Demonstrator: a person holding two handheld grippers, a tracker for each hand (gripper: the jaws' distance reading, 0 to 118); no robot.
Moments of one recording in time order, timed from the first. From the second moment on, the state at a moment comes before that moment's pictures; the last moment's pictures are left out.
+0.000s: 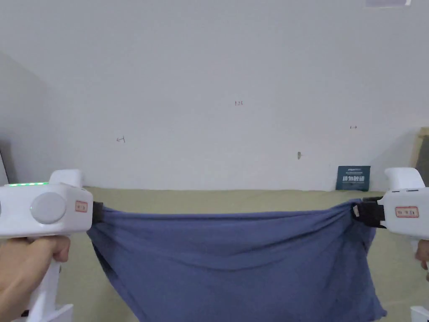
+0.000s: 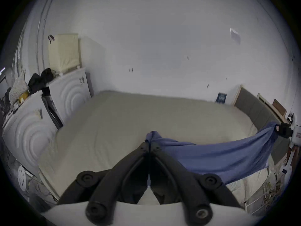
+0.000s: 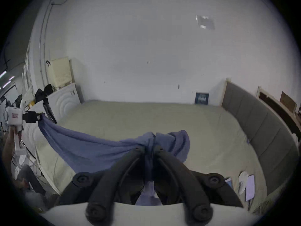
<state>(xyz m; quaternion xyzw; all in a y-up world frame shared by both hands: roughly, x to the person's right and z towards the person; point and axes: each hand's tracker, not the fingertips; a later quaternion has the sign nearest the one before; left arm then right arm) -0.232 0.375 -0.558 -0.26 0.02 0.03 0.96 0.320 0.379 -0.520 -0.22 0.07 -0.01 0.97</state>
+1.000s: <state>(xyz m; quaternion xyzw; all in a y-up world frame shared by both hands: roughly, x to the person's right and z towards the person) -0.182 0.465 -0.735 -0.19 0.09 -0.01 0.98 0.312 0.461 -0.731 -0.17 -0.01 0.04 0.99</state>
